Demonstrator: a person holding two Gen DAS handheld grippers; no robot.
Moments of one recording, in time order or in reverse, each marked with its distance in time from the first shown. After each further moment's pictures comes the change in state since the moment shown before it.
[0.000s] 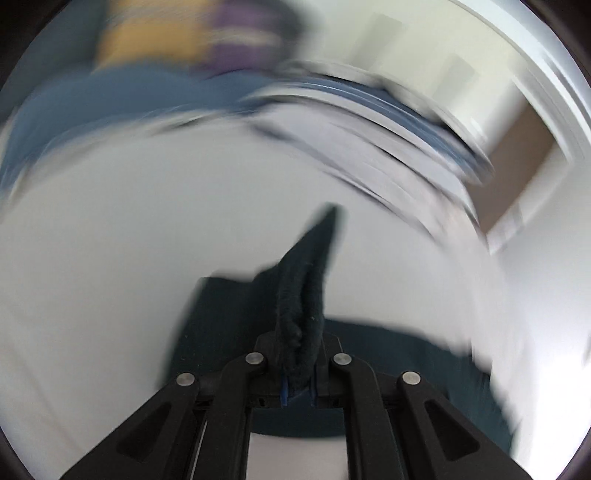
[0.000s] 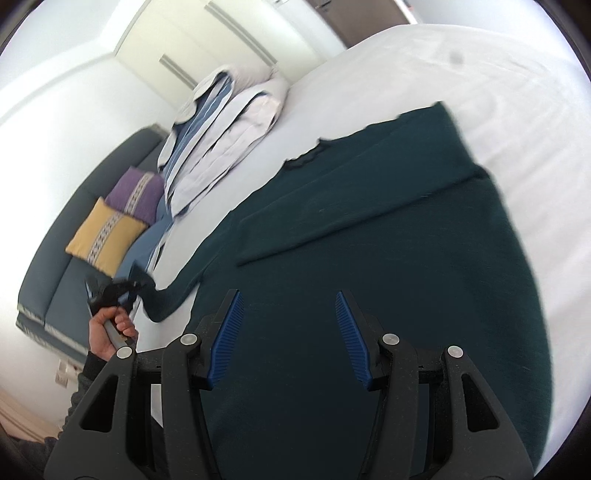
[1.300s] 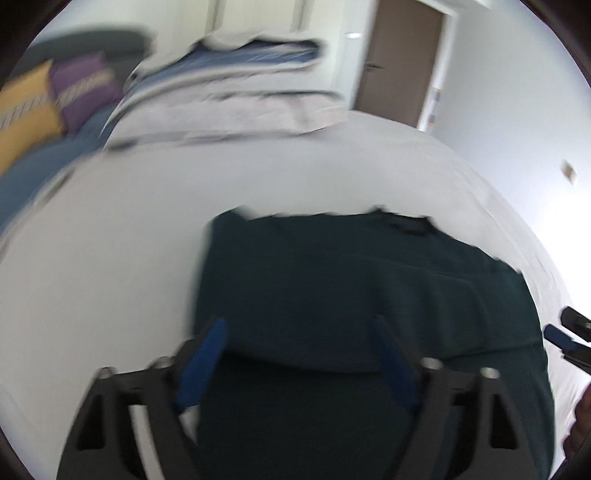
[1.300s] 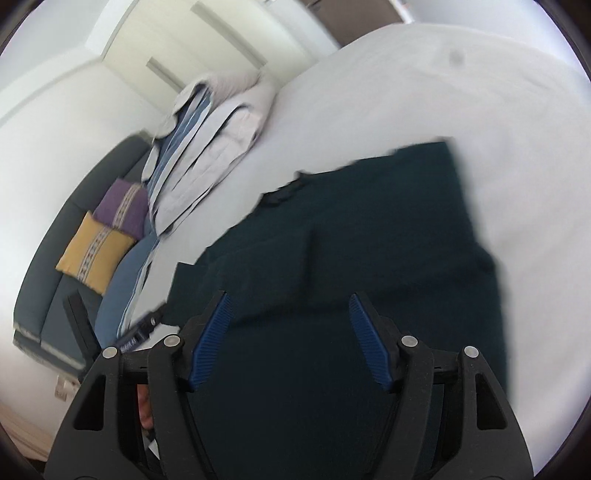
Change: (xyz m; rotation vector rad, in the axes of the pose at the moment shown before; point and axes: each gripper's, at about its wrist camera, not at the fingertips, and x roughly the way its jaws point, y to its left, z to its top) left arm 0.007 -0.115 -0.094 0.351 0.134 -0.105; right arm 0.094 -0.010 0.108 -0.022 0.088 0.007
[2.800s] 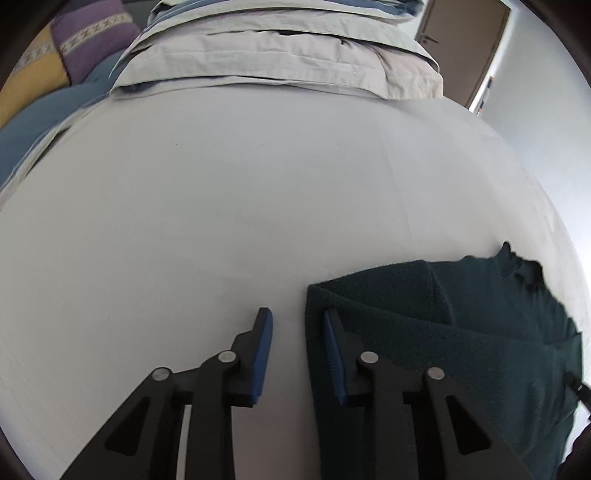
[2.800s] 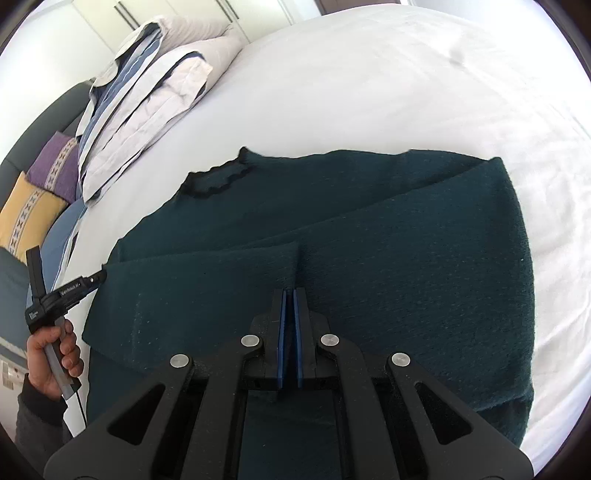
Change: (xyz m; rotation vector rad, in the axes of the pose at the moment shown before) left arm 0.130 0.076 0.075 -0.062 0.166 0.086; right arm 0.088 -0.032 0.045 -0.055 0.090 -0.299
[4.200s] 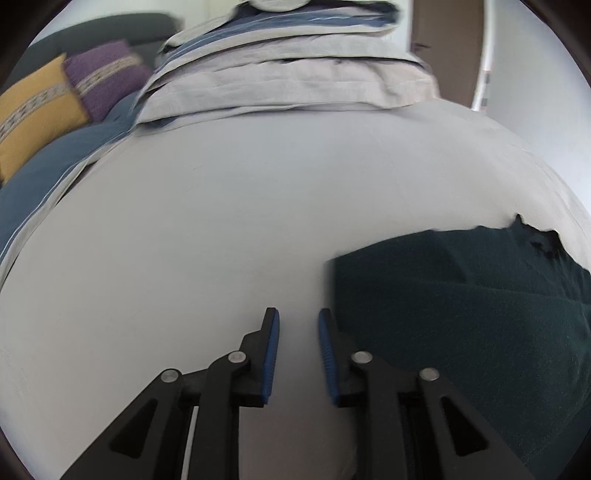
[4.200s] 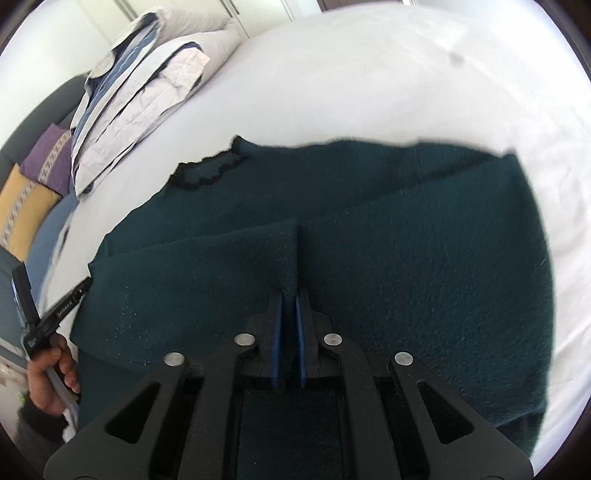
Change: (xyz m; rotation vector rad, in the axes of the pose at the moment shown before) left arm -0.021 0.004 -0.034 0.041 -0.113 0.116; right arm 0.011 0.001 0.001 0.004 0.032 0.031
